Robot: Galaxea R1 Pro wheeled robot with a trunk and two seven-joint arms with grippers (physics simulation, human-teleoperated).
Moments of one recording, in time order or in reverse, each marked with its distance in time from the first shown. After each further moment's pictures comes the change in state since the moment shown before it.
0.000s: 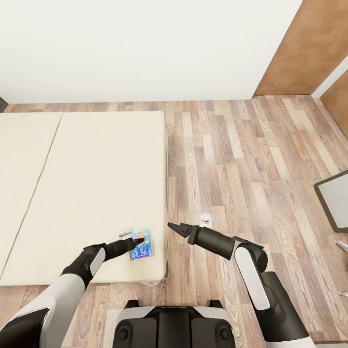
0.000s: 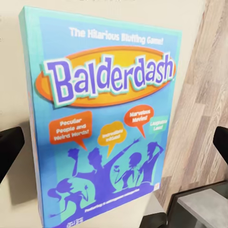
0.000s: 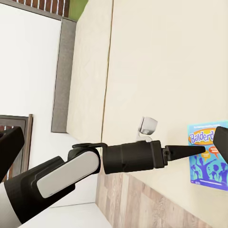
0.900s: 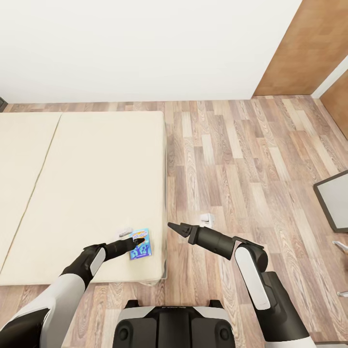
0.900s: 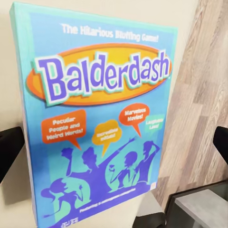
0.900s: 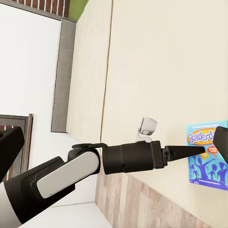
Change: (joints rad) left arm 0.000 -0.001 0.002 0.000 0.001 0.001 -0.002; right arm 0.000 -0.001 -0.002 -0.002 0.000 0.000 0.001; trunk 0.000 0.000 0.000
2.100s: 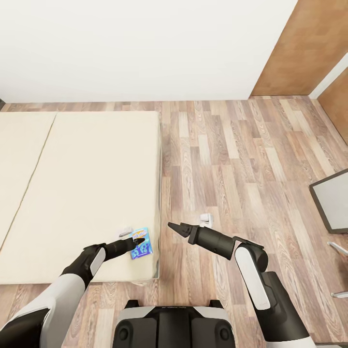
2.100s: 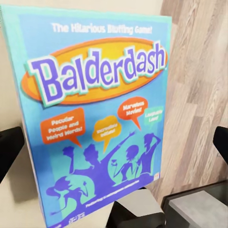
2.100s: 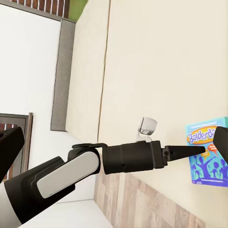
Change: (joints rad) left arm 0.000 0.000 0.000 -0.001 -0.001 -0.001 -0.005; right arm 0.000 0.000 0.000 0.000 0.000 0.000 0.000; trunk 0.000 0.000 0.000
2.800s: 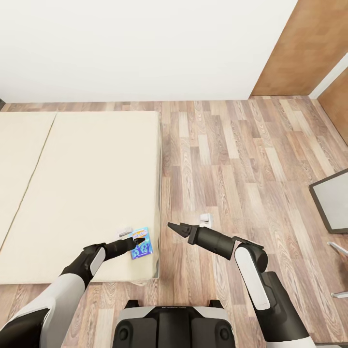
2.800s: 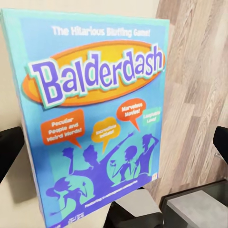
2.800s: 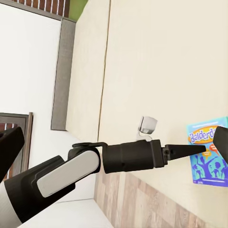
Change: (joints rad) left arm 0.000 0.000 0.000 -0.003 0.001 0.004 -0.009; right arm 0.000 0.000 0.003 0.000 0.000 0.000 0.000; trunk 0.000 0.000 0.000
